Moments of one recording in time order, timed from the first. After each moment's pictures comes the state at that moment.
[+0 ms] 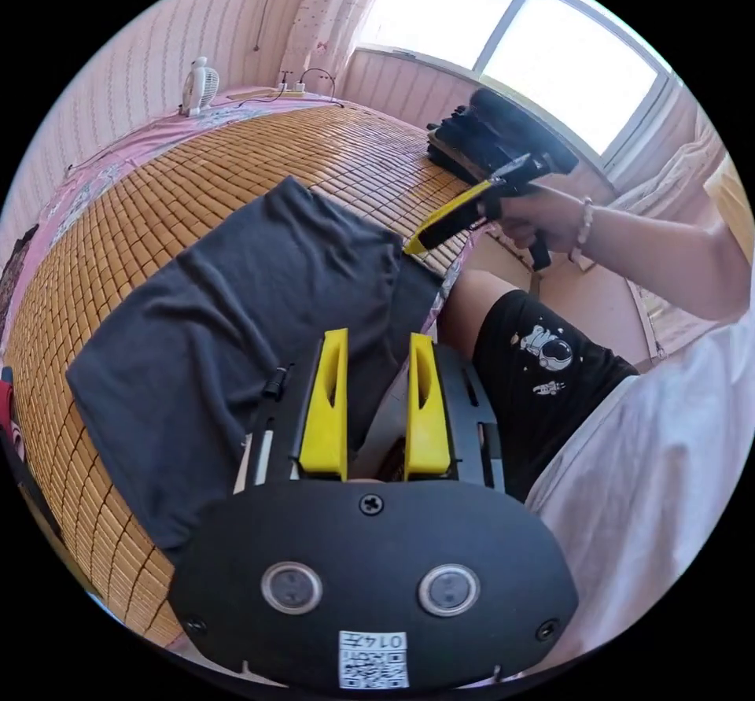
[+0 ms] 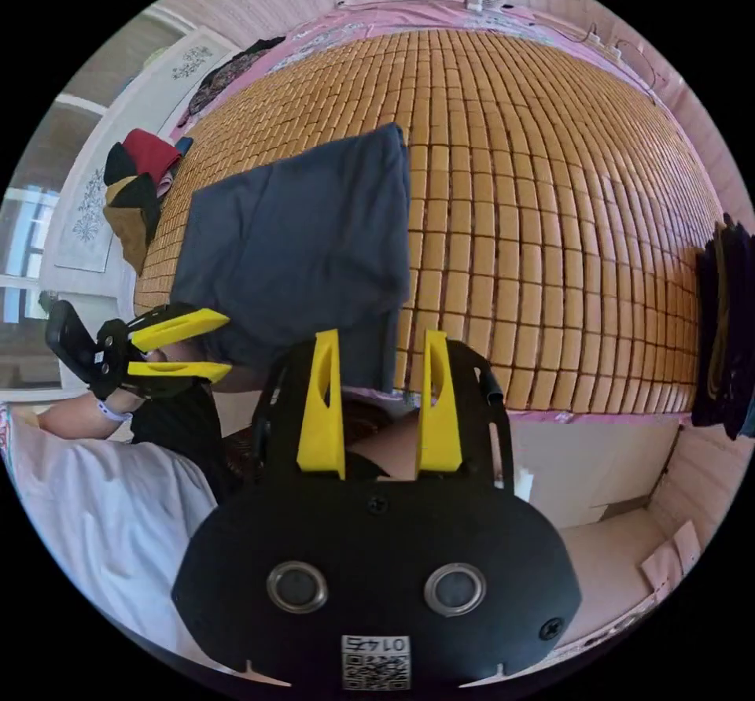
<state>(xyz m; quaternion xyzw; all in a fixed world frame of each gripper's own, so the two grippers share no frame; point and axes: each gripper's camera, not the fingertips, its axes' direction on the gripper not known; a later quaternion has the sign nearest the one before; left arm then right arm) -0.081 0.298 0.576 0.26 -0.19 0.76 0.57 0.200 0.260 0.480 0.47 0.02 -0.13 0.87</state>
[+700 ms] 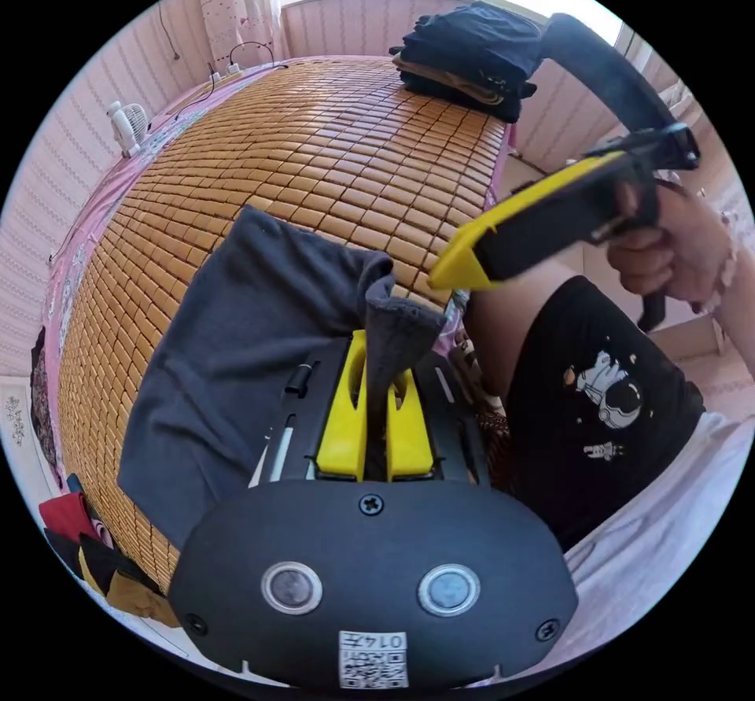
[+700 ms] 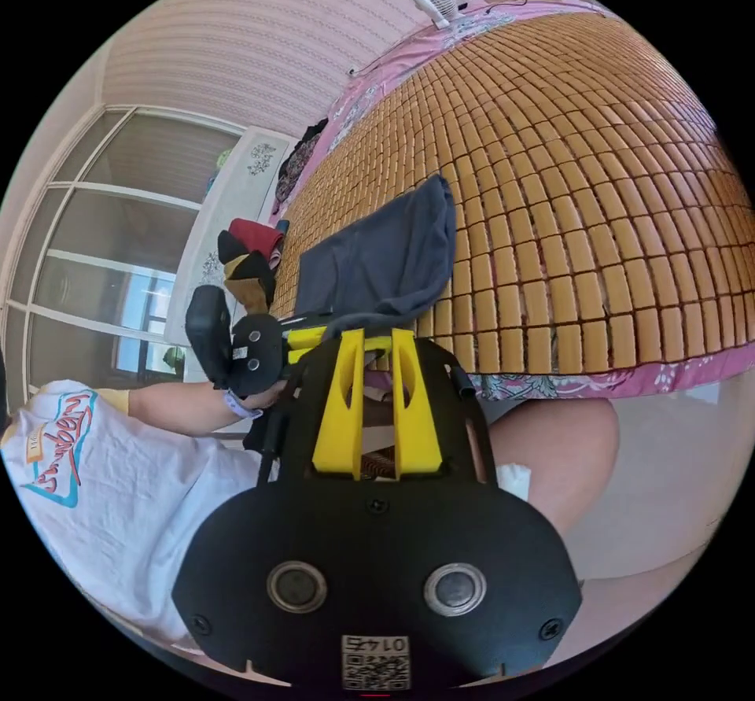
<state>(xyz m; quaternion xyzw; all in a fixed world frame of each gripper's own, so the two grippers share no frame) 0.006 0.332 0.673 0.23 -0.36 0.76 0.49 0.313 0.312 0.510 0.51 -0.25 -0.20 0.80</state>
